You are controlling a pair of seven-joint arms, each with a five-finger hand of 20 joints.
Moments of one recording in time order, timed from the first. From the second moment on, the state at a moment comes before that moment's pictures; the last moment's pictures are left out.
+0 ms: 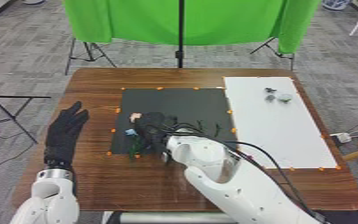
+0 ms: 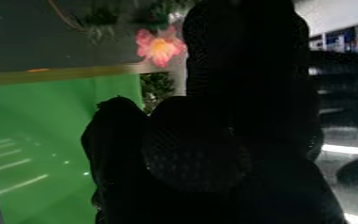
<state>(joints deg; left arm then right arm) 115.5 -67.5 -93.3 -109.9 50.1 13.3 12.6 -69.1 -72.7 38.5 -96.4 -143.3 -13.2 7.5</state>
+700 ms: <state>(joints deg) 115.3 -67.4 -93.3 -109.8 50.1 13.1 12.7 -66.2 -75.3 41.8 -92.0 -146.1 -13.3 7.5</state>
